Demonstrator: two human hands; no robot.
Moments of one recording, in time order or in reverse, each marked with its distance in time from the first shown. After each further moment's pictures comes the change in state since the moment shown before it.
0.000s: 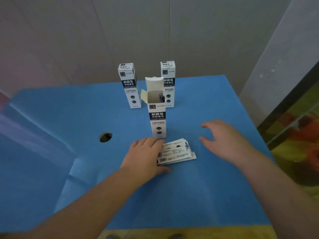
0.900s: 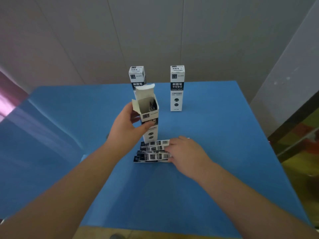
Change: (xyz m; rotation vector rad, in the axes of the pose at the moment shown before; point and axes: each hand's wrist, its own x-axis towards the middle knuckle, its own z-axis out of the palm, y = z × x) left_hand 0.017 -0.041 -0.068 -0.888 0.454 -0.291; right_hand 0.007 -0.084 0.053 -0.295 -0.145 -0.519
